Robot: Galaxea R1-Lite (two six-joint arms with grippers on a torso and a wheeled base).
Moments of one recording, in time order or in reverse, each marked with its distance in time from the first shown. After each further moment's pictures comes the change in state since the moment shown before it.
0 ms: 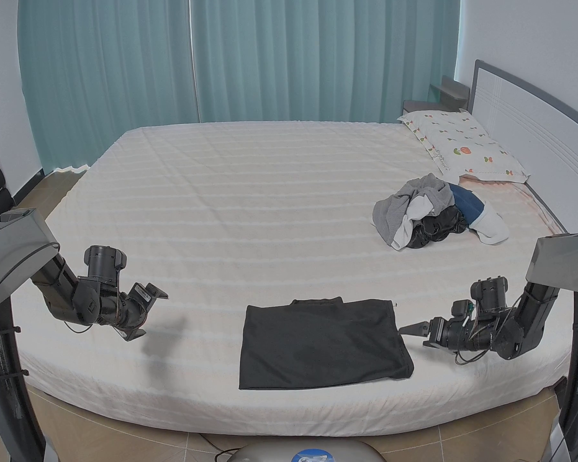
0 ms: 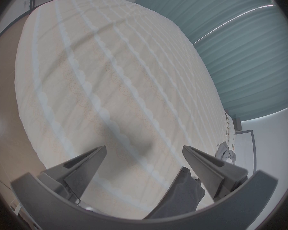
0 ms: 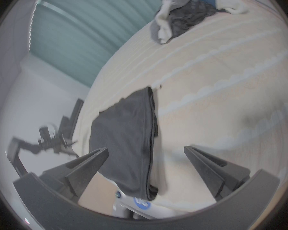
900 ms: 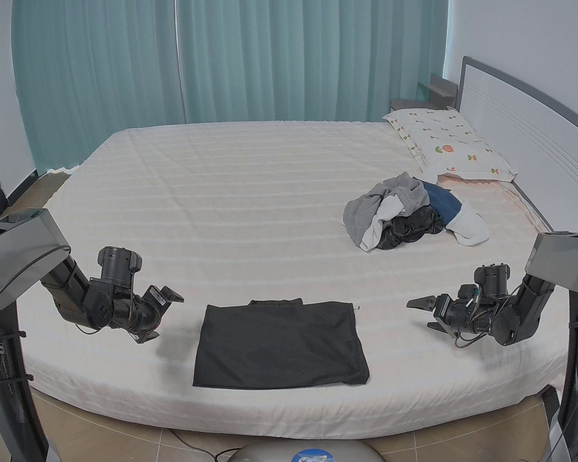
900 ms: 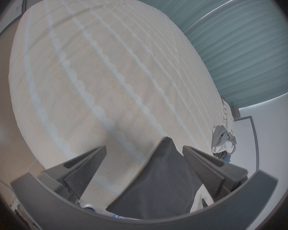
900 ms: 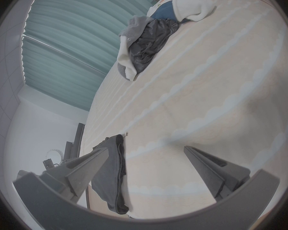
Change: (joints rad) left arm -0.073 -0.002 0.001 0.001 0.003 0.004; right arm -0.063 0.066 -0.163 -0.007 -0.008 0.177
